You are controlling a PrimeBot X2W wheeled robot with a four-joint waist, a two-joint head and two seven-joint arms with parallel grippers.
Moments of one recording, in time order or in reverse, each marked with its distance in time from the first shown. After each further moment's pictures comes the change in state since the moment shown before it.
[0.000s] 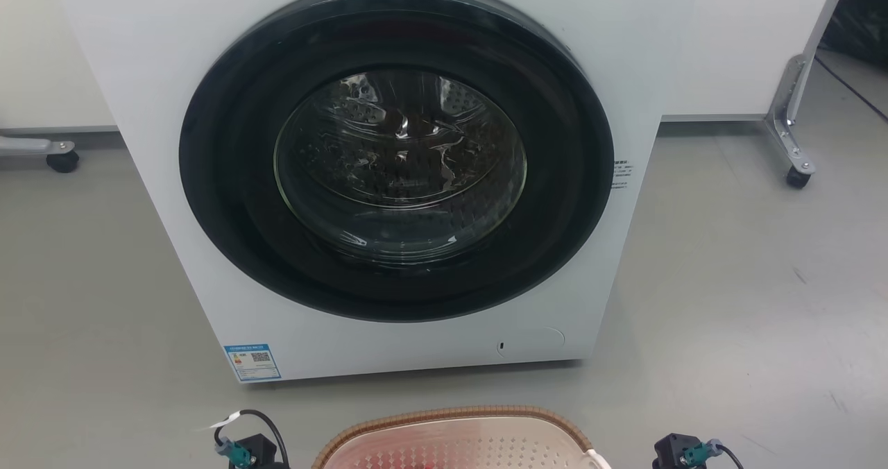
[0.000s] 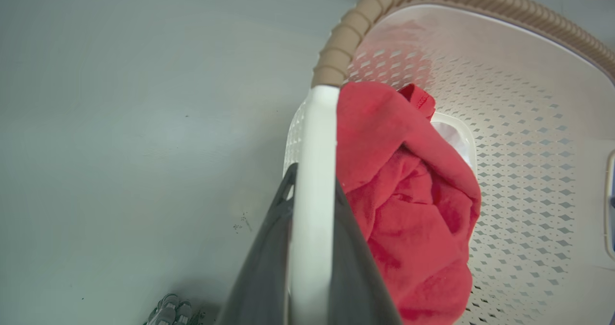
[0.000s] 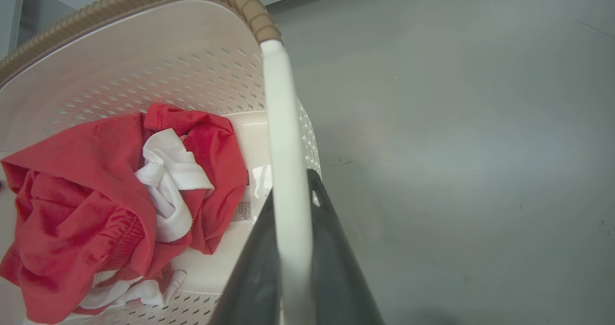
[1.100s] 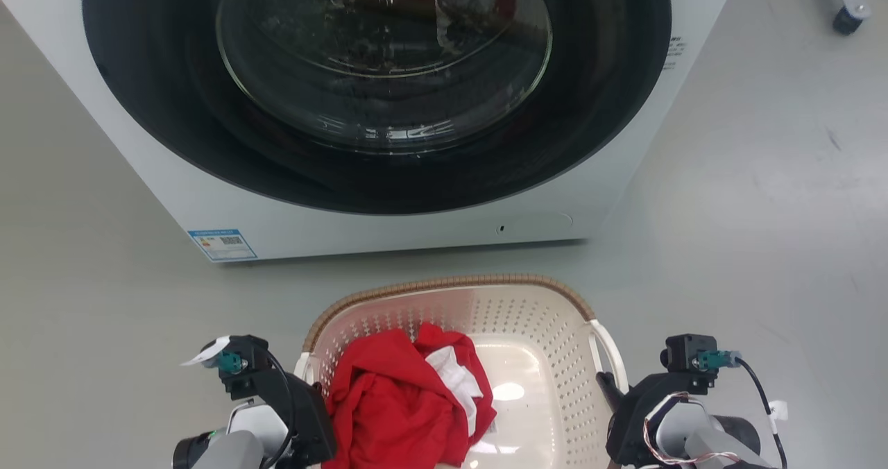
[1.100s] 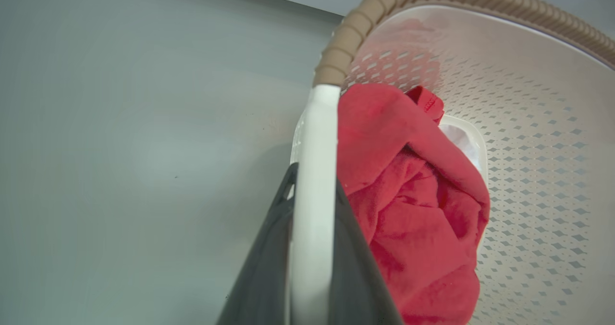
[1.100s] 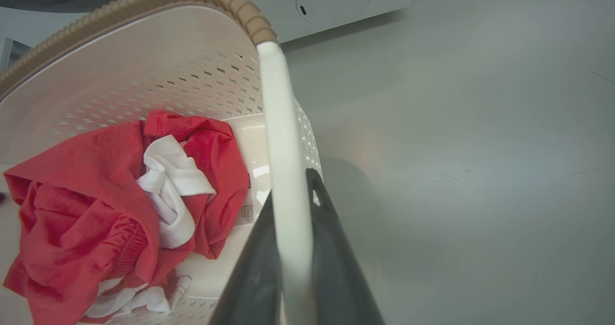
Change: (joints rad) left arm -0.135 0.002 -0.009 -0.066 0.012 0.027 -0.181; right arm -0.158 -0.018 -0.005 -0.041 -0.005 -0.002 -0.172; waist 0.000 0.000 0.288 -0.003
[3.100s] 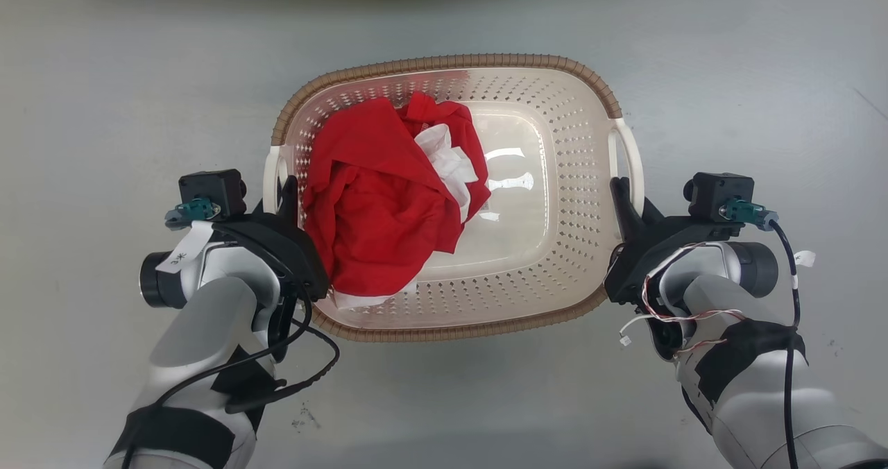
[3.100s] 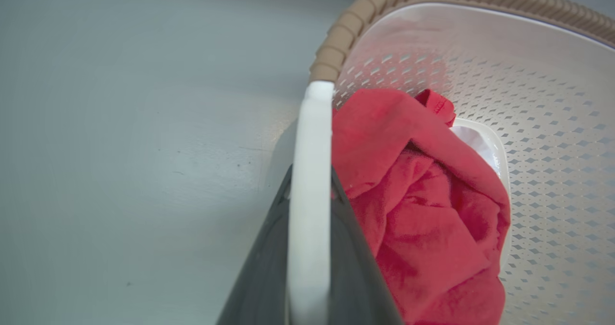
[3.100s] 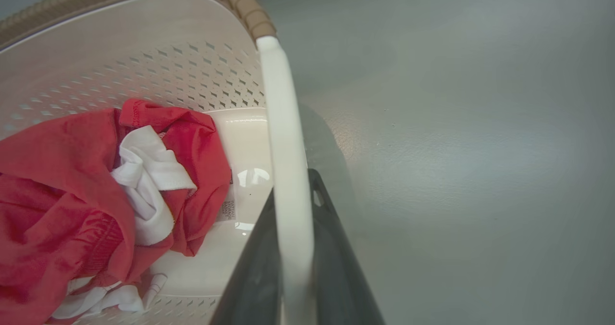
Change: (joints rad) left arm -0.320 0.014 -0.030 -0.014 0.088 0.034 -0.306; right arm -0.327 -0.014 0.009 0.004 -0.067 -0.067 -0.224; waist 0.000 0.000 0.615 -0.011
